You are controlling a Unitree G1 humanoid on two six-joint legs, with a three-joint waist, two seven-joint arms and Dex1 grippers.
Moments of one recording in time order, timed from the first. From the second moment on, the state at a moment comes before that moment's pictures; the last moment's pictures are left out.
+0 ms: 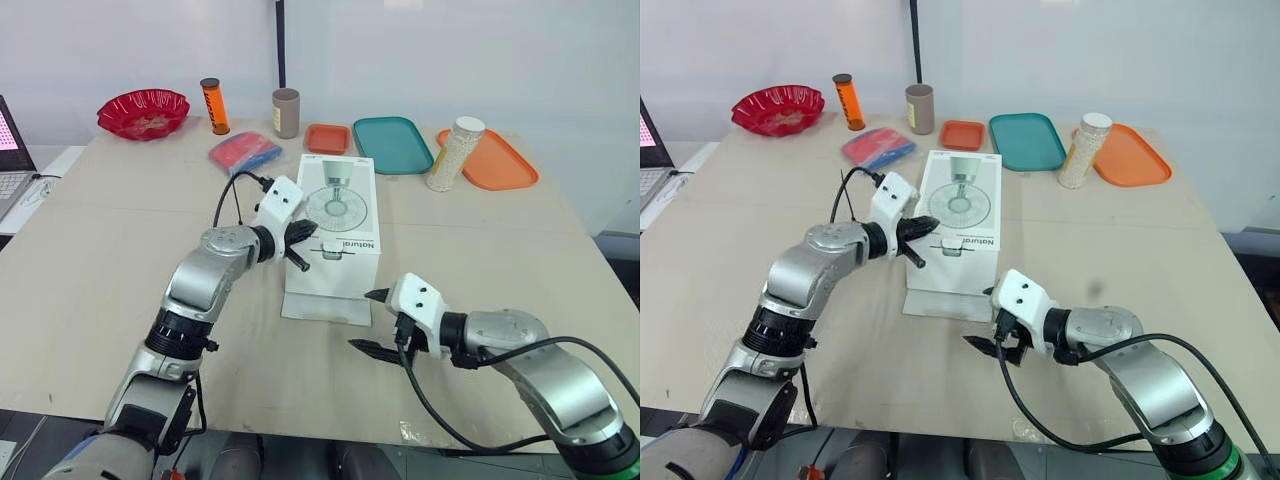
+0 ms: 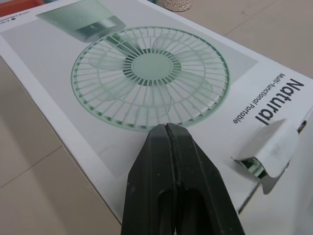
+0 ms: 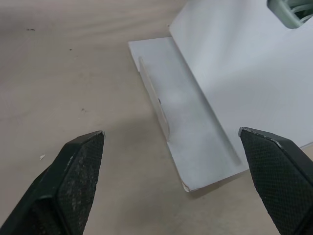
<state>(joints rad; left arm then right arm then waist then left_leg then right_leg) -0.73 0.26 -0.16 -0.03 -0.18 0.80 -0.55 -0.19 -0.75 0.14 -0.61 0.30 0.73 0.78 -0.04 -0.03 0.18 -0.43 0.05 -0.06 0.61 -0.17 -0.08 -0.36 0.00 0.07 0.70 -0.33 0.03</state>
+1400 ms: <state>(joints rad) -0.79 0.24 0.09 -0.10 -0.26 0.72 -0.37 -0.28 -0.63 -0.09 -0.64 0.68 1.06 0.60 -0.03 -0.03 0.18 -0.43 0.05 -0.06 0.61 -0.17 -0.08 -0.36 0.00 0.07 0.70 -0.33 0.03</state>
